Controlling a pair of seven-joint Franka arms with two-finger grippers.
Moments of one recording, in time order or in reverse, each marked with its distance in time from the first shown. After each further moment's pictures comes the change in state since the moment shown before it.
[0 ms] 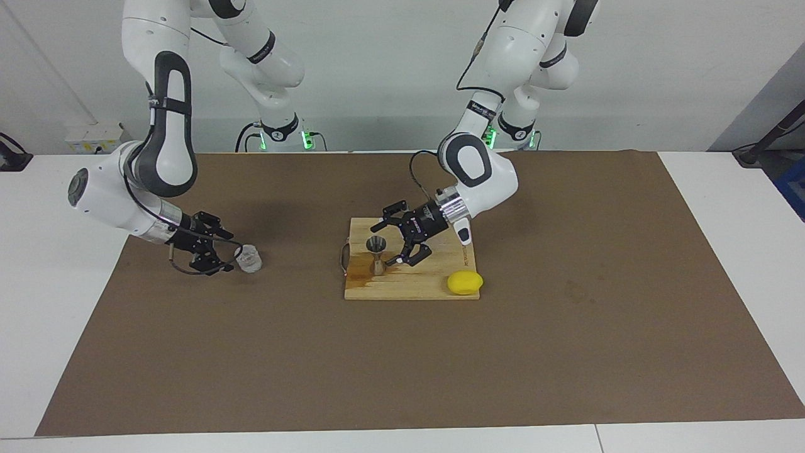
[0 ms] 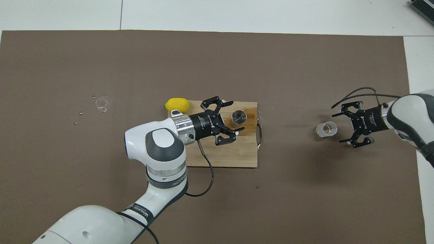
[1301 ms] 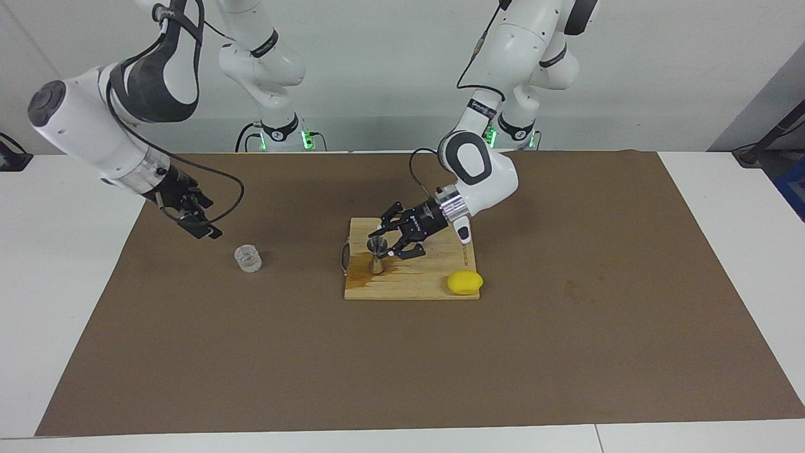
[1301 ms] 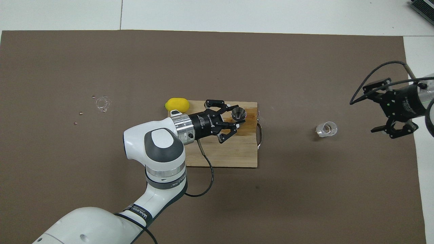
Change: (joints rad) left arm 0.003 0.015 -0.002 -0.007 0.008 0.002 -0.030; right arm 0.081 -0.186 0.001 0.199 -0.226 -0.231 0.067
